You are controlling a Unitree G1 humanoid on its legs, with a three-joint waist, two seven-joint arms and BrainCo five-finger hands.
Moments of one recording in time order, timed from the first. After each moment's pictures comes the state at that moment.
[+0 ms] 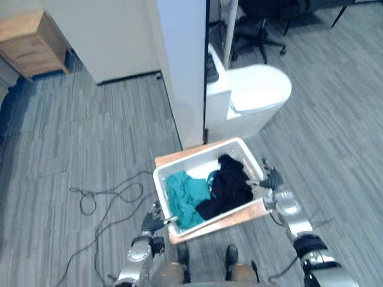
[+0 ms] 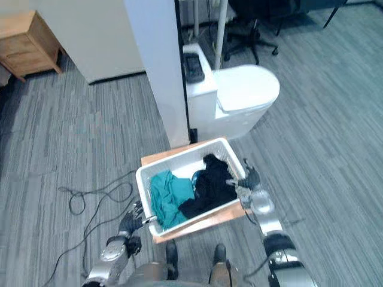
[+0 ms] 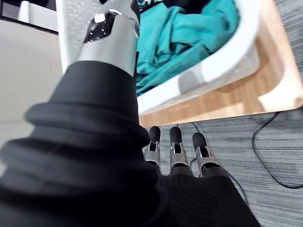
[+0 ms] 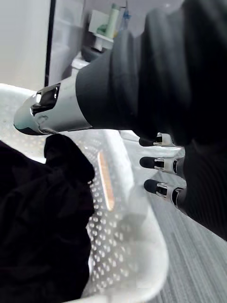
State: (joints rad) left arm -0.10 0.10 -0.16 0.71 -0.23 -0.15 0.13; right arm -0.57 -0.36 0.10 0.82 -0.09 -0.10 -0.15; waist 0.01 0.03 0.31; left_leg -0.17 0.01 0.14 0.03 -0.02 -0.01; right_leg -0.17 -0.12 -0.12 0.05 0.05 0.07
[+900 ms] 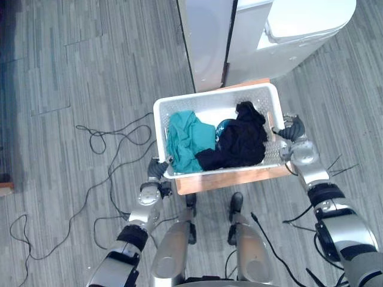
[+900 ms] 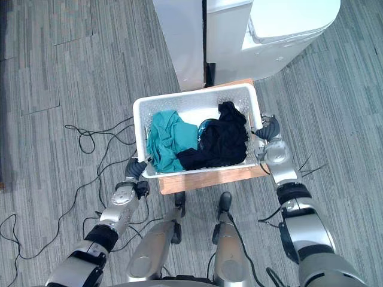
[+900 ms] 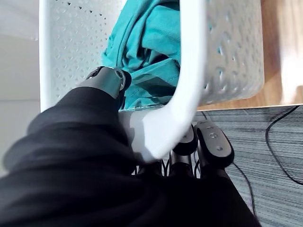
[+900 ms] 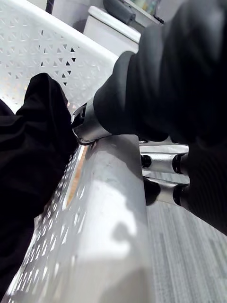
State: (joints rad) left arm -0.24 0.17 -0.21 0.49 -0.36 -0.17 0.24; right arm -0.55 -0.42 0.08 0.72 0.01 -0.07 -0.20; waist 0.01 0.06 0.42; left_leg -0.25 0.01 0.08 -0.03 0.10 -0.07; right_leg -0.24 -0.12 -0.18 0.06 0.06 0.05
